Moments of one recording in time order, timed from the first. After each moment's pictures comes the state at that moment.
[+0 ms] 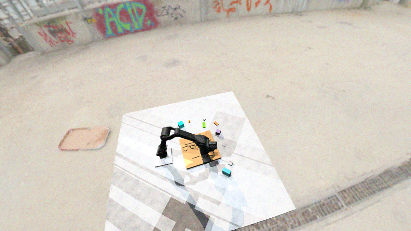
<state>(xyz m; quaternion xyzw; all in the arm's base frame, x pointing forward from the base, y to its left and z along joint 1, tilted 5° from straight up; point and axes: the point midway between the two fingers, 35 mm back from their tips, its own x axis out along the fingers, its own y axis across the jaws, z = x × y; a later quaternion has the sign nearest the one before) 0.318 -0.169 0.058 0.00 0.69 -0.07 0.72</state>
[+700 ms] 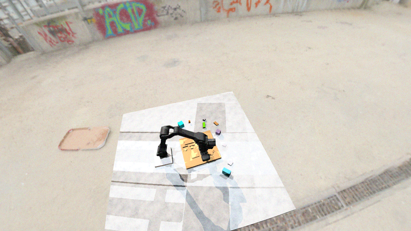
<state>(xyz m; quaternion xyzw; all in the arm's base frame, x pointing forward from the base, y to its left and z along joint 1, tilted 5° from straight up) 0.319 -0.146 0.056 0.00 0.69 -0.07 0.72</state>
